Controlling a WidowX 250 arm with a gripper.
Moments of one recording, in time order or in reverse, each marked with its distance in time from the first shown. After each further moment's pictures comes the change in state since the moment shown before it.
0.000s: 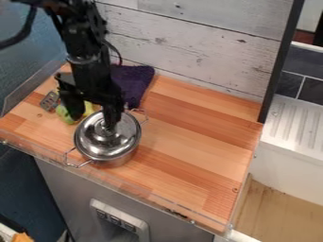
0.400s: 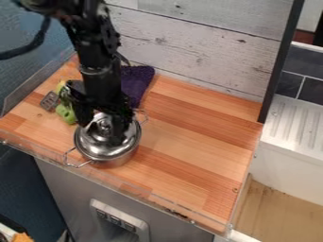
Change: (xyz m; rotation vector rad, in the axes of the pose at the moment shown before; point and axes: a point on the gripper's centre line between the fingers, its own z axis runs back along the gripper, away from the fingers) arm -0.001 -0.013 -0.012 0.019 0.012 -0.060
